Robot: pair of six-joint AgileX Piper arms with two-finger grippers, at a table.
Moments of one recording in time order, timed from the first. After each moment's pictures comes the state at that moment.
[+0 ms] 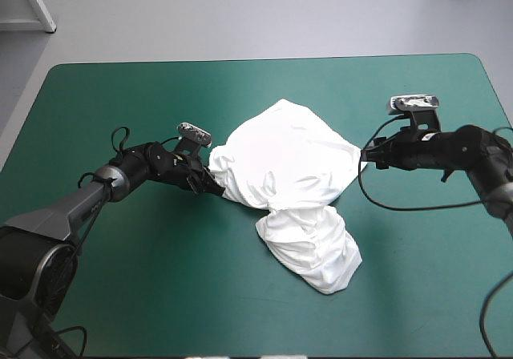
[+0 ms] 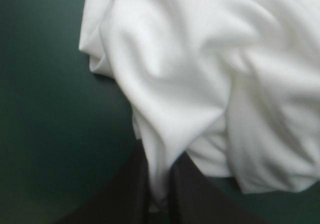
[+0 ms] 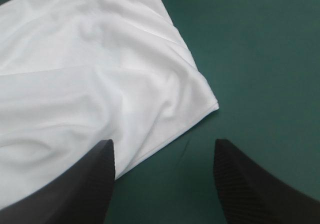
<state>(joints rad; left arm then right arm) -0.30 1.75 -1.10 -0.47 0.51 0.65 0.04 1.43 -1.13 0.50 0.70 -0.43</state>
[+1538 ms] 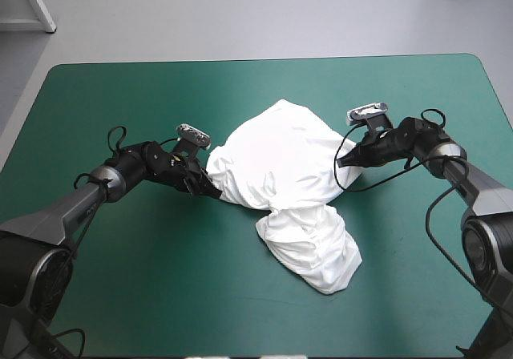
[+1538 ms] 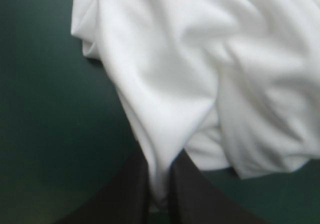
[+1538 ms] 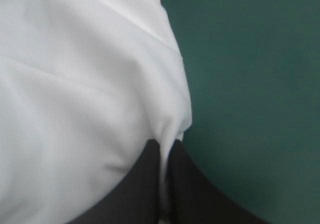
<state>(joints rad) -0.28 1.72 -1.11 -0.43 0.56 0.64 0.13 1.81 -1.27 0.42 0.55 -0.57</state>
